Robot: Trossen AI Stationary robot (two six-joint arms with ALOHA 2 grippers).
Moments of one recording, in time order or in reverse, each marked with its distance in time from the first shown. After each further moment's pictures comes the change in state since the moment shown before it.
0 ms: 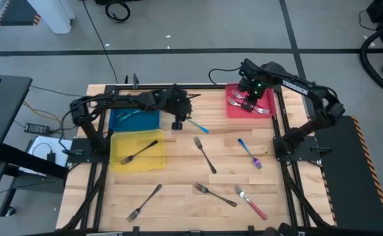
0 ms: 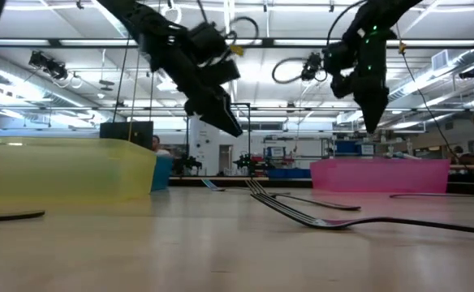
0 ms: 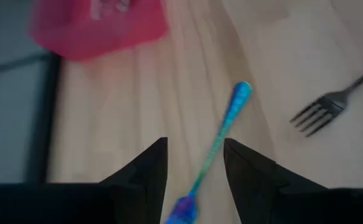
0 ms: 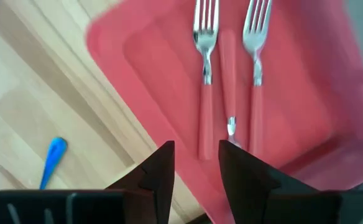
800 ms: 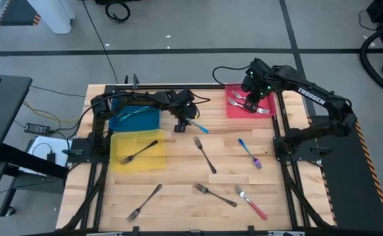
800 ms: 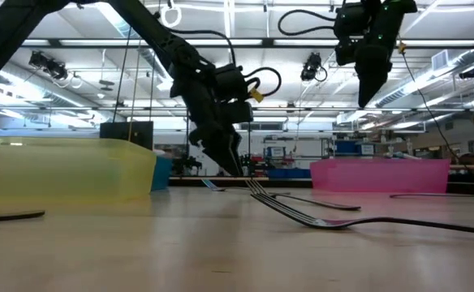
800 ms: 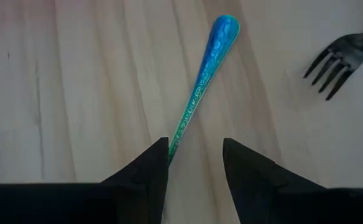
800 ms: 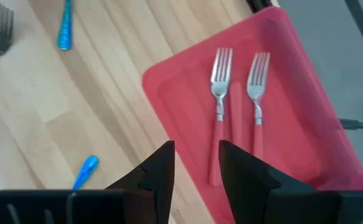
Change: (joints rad) left arm 0.023 0.264 0.164 -0.178 0.081 0.025; right arm 0.084 -0.194 0.000 0.048 -0.041 0.000
